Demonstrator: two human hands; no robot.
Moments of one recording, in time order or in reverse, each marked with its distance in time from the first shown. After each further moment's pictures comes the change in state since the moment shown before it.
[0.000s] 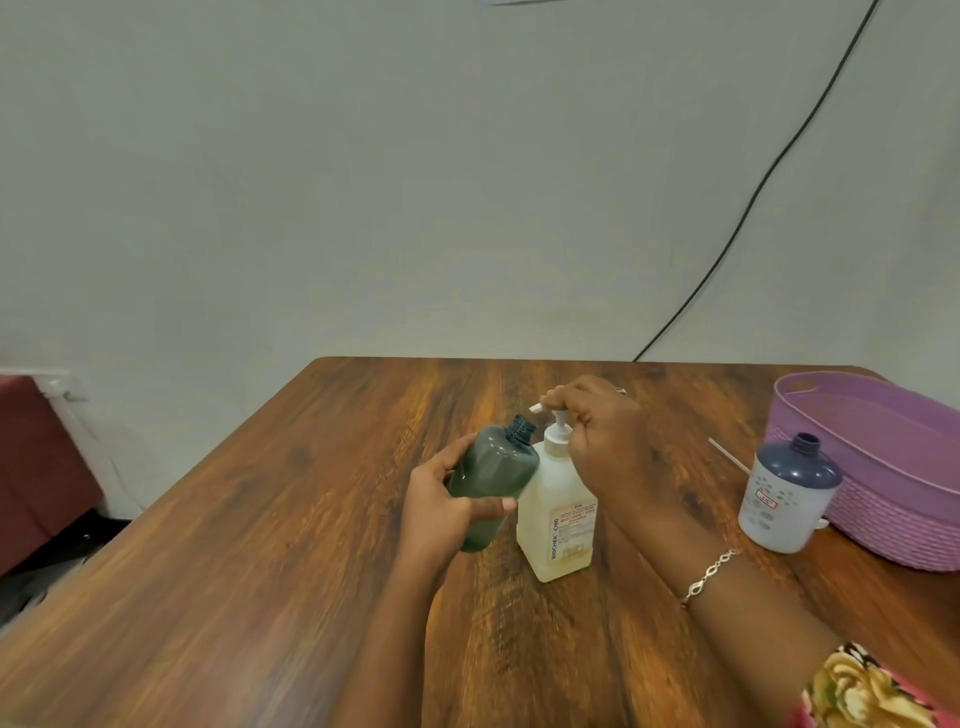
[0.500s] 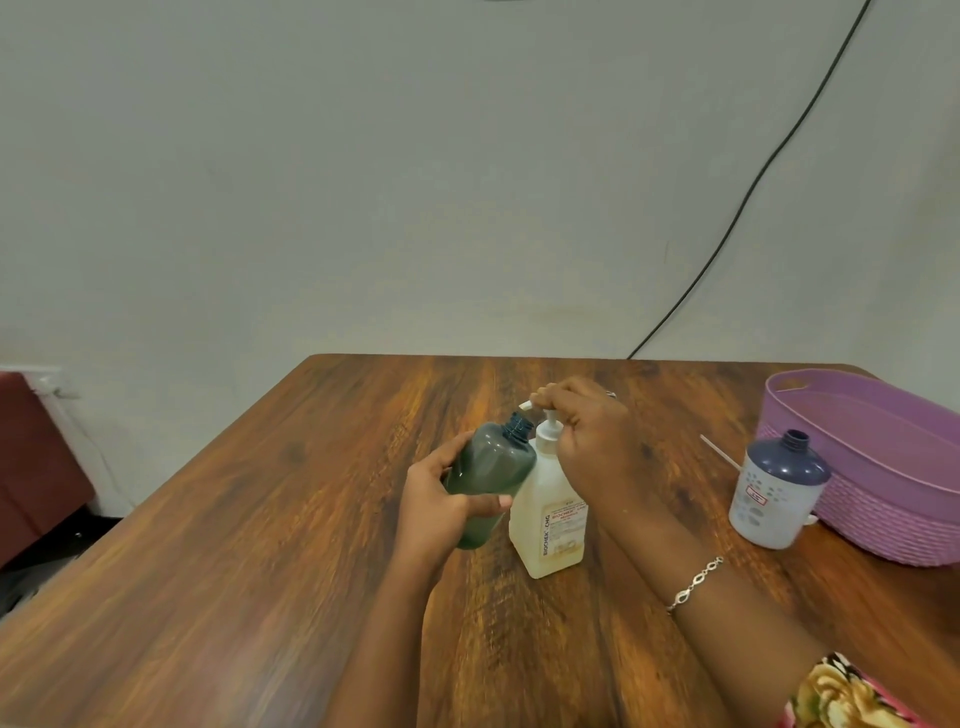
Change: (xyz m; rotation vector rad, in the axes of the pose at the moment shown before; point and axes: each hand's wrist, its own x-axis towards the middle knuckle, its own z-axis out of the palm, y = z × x) left_hand -0.003 0.002 0.003 -0.011 0.004 0.006; right_hand -0.006 -0.005 0.002 -0.020 -0.029 0.030
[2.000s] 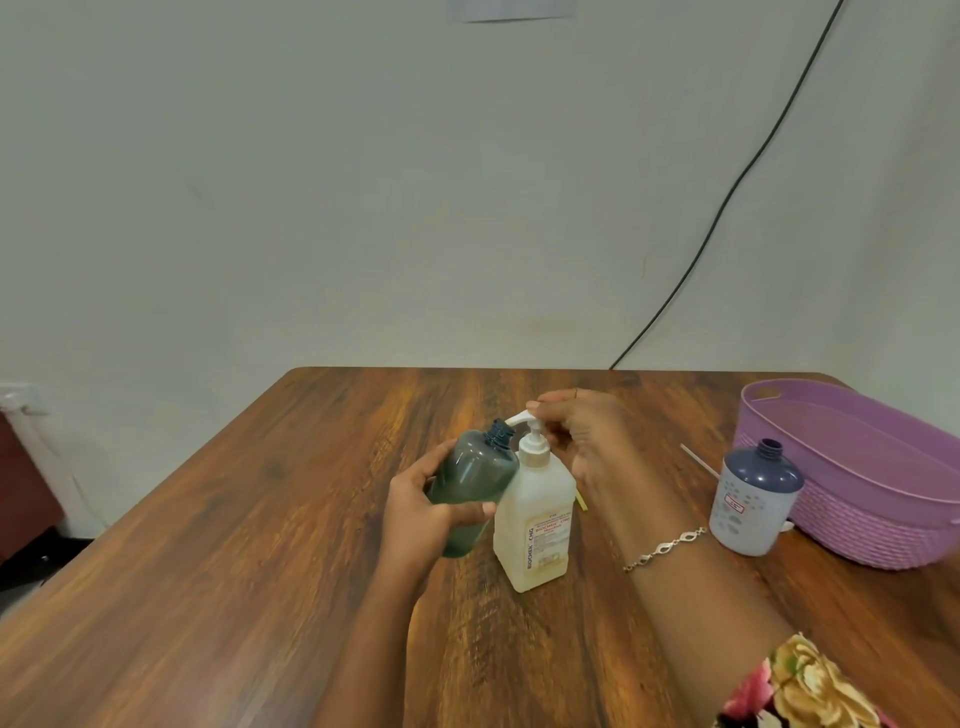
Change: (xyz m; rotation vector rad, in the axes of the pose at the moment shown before) left_hand 0.006 -0.003 -0.001 -0.030 -0.014 -0.032; right_hand 0.032 -0.002 -0.006 0.852 0.006 1.083
